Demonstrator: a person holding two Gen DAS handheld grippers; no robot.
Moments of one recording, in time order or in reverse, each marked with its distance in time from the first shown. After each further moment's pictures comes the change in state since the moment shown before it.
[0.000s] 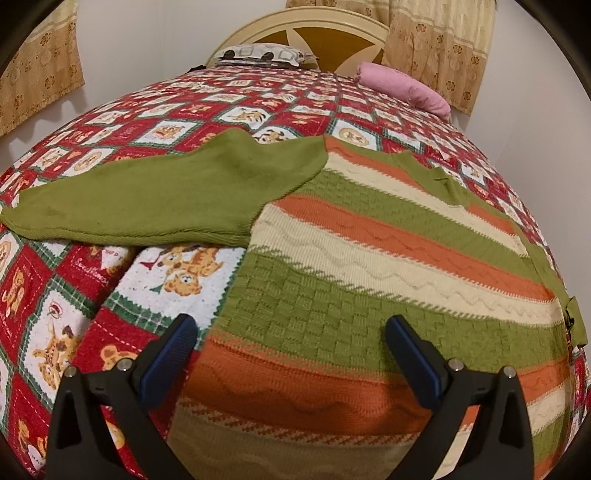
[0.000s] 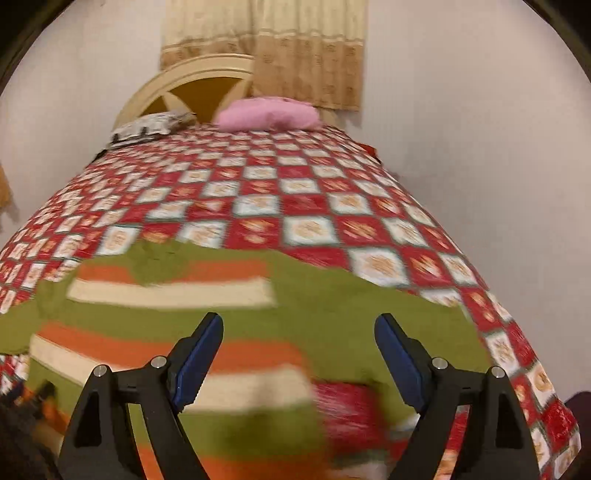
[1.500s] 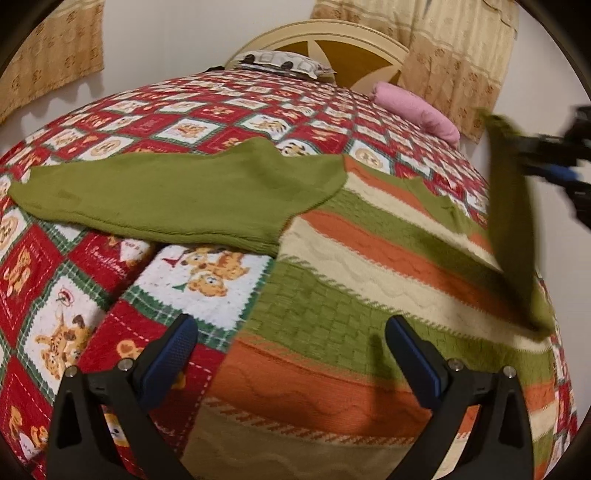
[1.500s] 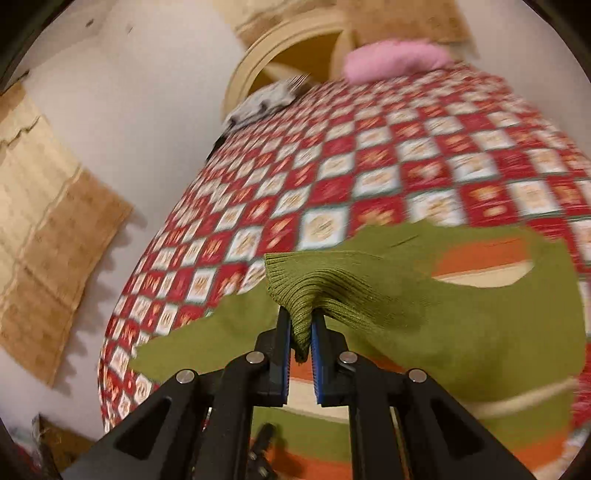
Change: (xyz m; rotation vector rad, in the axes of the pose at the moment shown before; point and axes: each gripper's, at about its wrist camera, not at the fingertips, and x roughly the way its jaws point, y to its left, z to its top) left arm -0.009 0.021 0.000 -0.110 -0.045 -0.026; right arm 0.009 0.209 0.063 0.082 0.218 0.654
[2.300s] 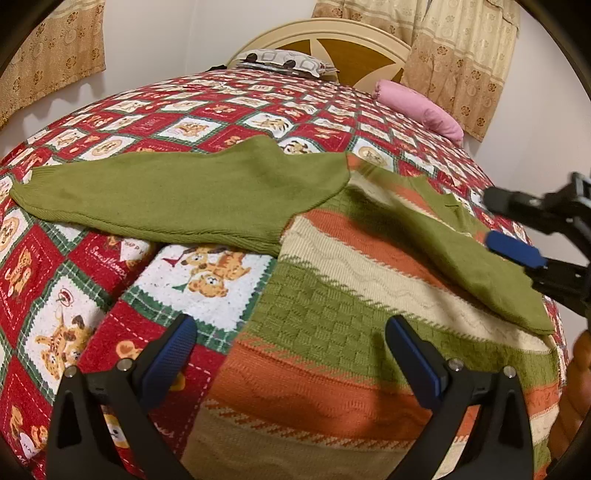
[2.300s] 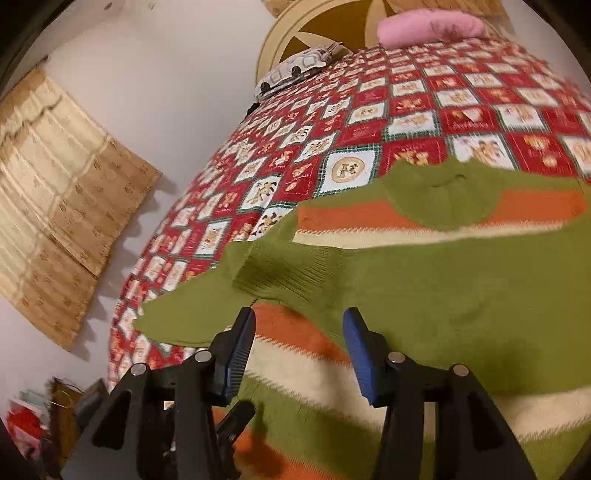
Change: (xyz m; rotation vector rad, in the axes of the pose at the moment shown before) left arm 0.003 0.000 0.001 0.011 0.008 0.016; right arm 0.043 -0.037 -0.044 -0.018 0.078 0.155
